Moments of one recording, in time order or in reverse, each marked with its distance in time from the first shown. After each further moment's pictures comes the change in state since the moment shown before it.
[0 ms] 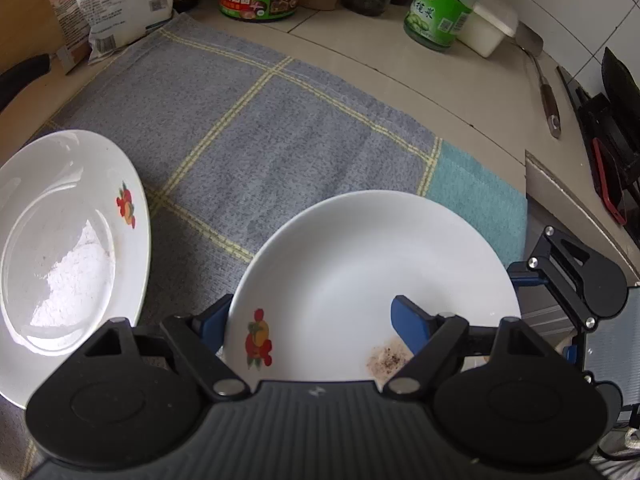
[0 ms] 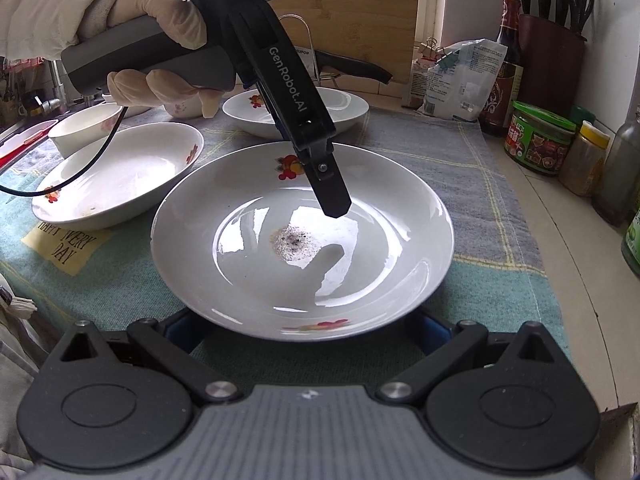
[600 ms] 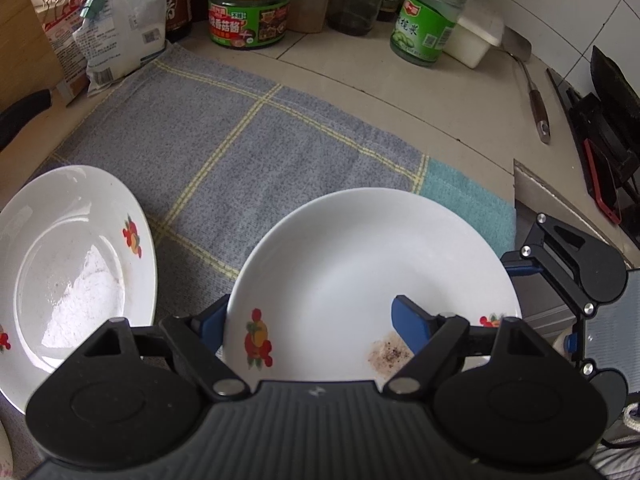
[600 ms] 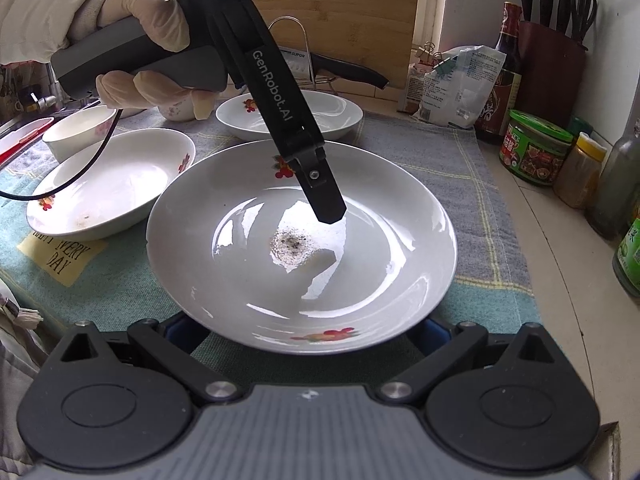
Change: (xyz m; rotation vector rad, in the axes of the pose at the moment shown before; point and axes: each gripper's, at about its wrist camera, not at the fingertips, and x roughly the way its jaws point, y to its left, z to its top) left arm -0.016 -0.008 0.007 0.031 -0.049 0.010; right arm 0.000 -0.004 0.015 -0.014 0.015 -0.023
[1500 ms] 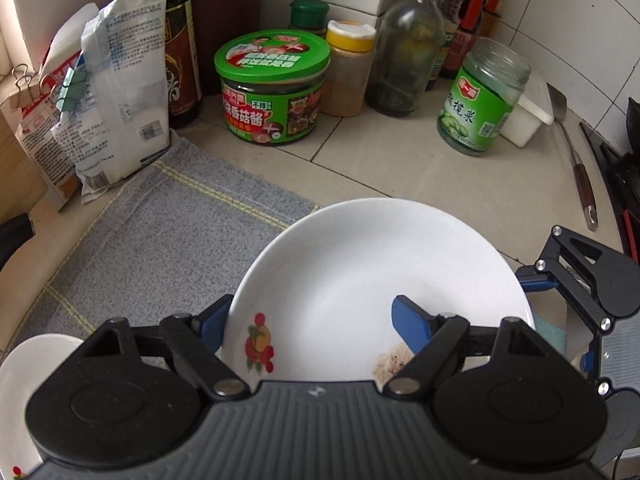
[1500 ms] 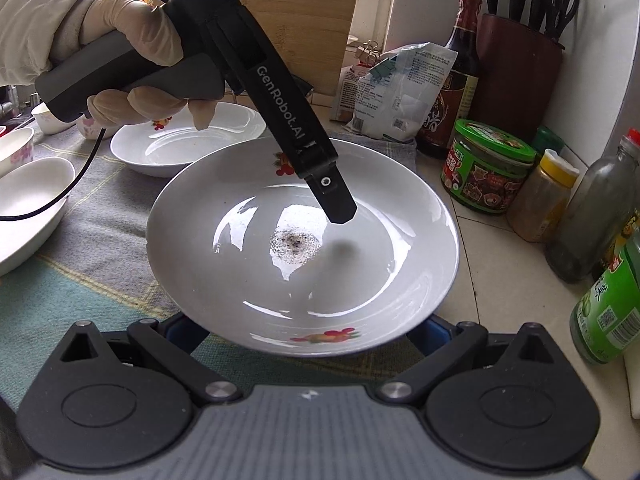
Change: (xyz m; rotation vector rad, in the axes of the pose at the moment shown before) left arm 0.041 0.021 0.096 0.003 -0.114 0.055; right arm 0.046 -0.091 0.039 -0.012 0.019 -0.072
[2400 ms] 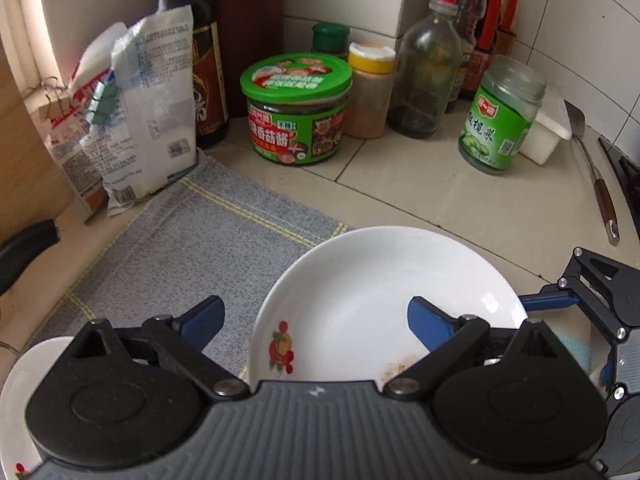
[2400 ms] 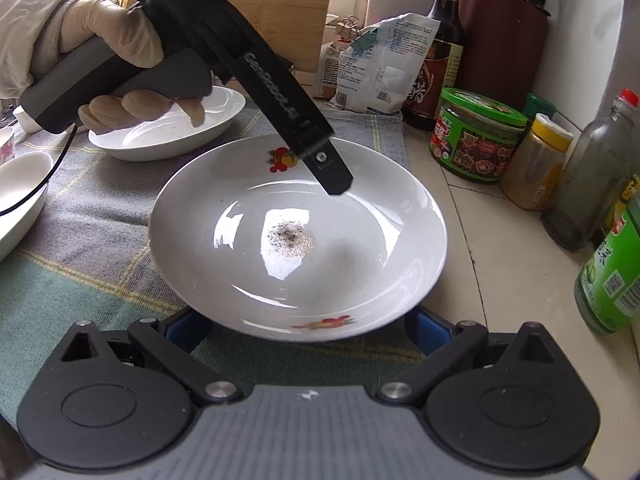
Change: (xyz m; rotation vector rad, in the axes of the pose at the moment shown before) left arm -0.018 -0.001 -0.010 -0.013 -0.116 0.093; right arm 0.001 0.001 -0.015 0.085 0.032 -0.056
